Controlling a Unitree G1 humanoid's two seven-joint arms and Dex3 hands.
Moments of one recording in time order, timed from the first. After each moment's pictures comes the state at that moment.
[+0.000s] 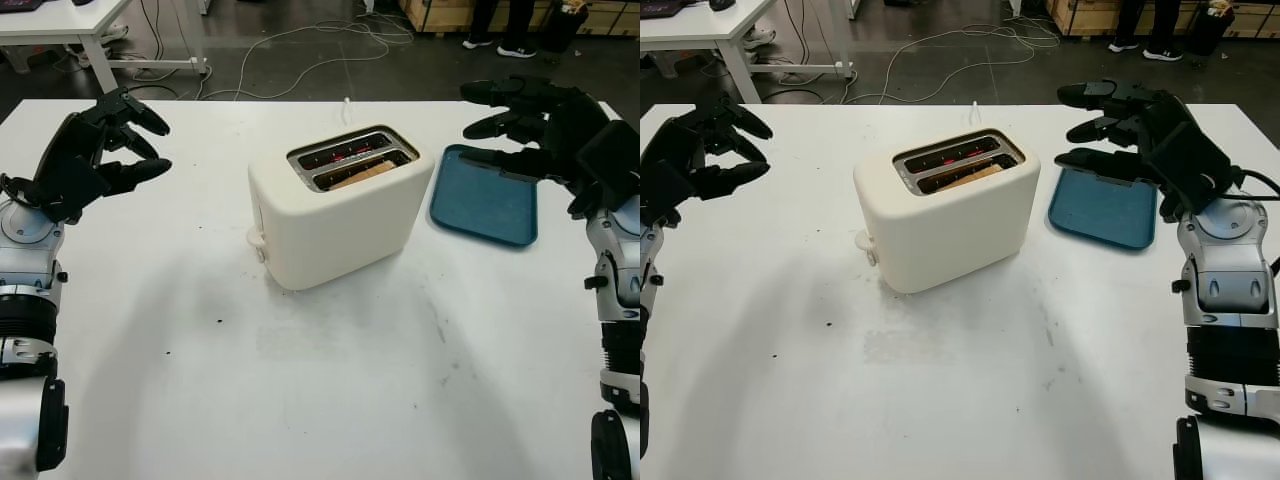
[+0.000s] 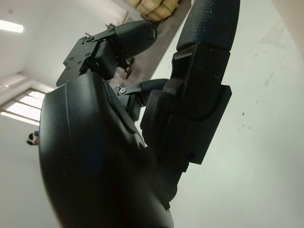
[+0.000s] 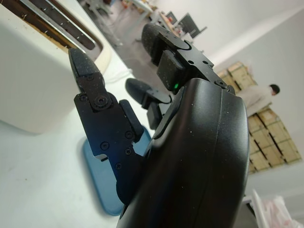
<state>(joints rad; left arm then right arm) -0.65 0.61 0.15 0.72 0.01 -0.49 -0.38 -0.53 -0.55 -0.16 0.12 0.07 0.14 0.40</state>
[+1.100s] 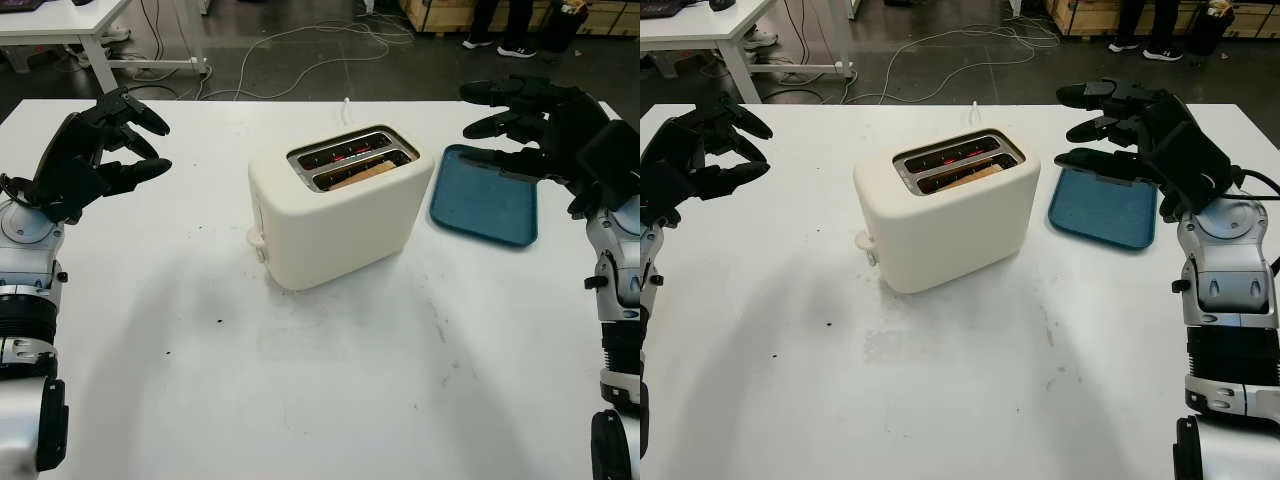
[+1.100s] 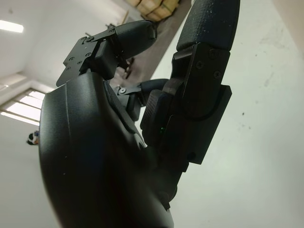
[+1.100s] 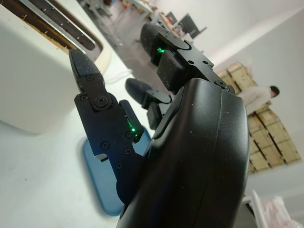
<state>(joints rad) -0.65 0.61 0.15 0.72 0.01 -0.49 -0.38 -0.53 -0.55 -0.15 0.12 0.06 0.14 0.40</state>
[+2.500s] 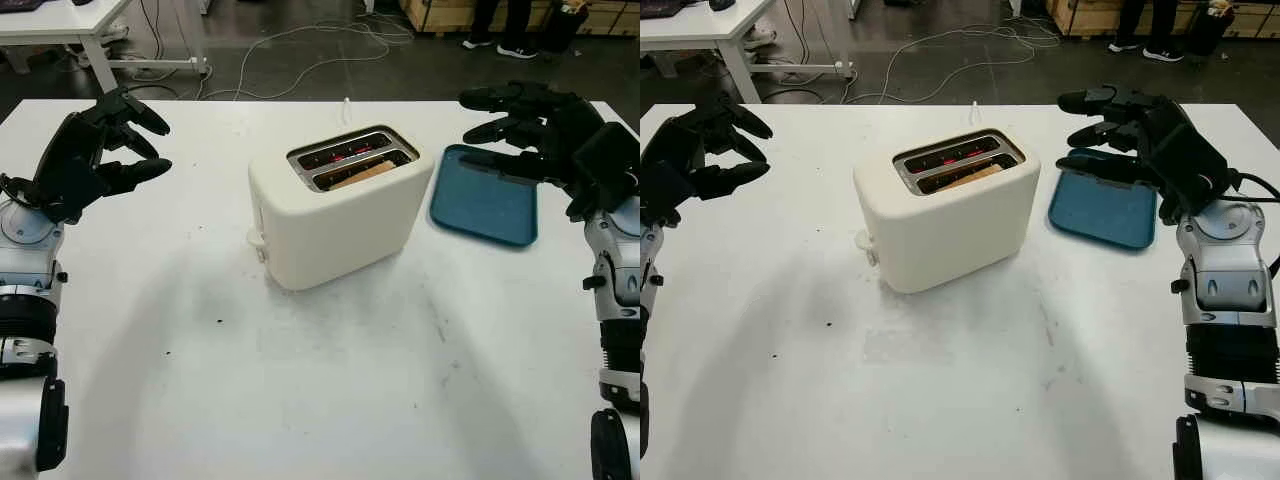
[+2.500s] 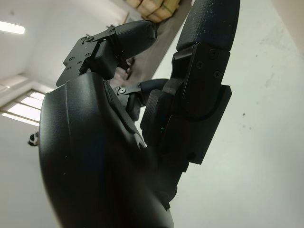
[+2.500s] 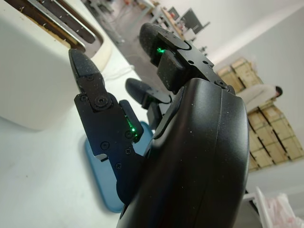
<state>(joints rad) -0.65 0.61 0.15 0.72 0.01 -0.50 -0.38 -0.54 -0.55 -0.15 0.16 0.07 0.12 0.41</state>
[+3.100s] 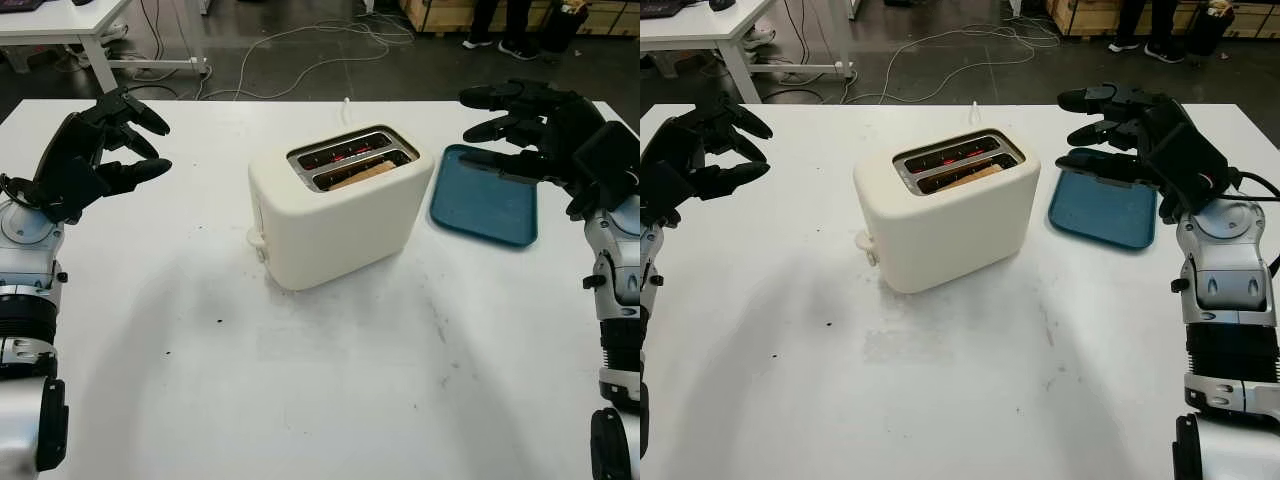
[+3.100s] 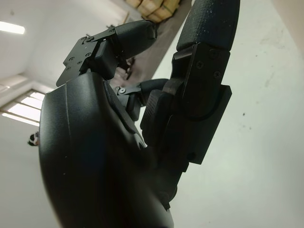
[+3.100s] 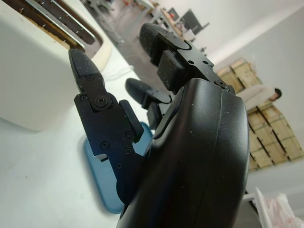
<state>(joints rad) -0.65 0.61 0.15 0.72 0.01 -0.50 -0.38 -0.54 -0.55 -0.15 0.16 0.07 0.12 0.41</state>
